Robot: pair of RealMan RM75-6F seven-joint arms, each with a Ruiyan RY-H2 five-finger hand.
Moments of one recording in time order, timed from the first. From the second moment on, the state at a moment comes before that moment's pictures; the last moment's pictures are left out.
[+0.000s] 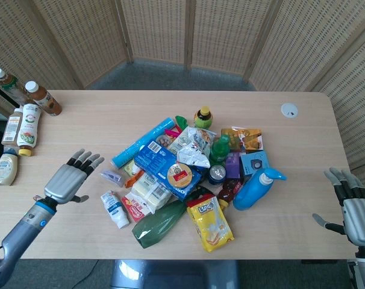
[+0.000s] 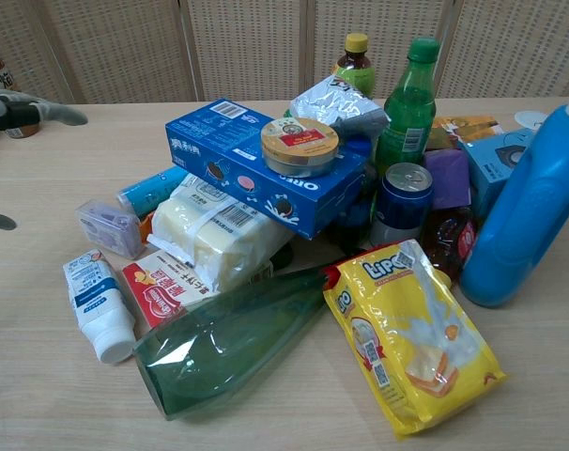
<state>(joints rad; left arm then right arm) -0.47 -1.20 -0.10 -1.61 1.48 0.98 0.24 0.07 -1.03 0.06 -1.67 -1.57 1.54 0.10</state>
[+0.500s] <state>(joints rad) -0.60 -1.39 -0.12 -1.45 1.27 0.86 0.47 0.07 -1.03 0.07 -1.66 -1.56 1.54 0.13</state>
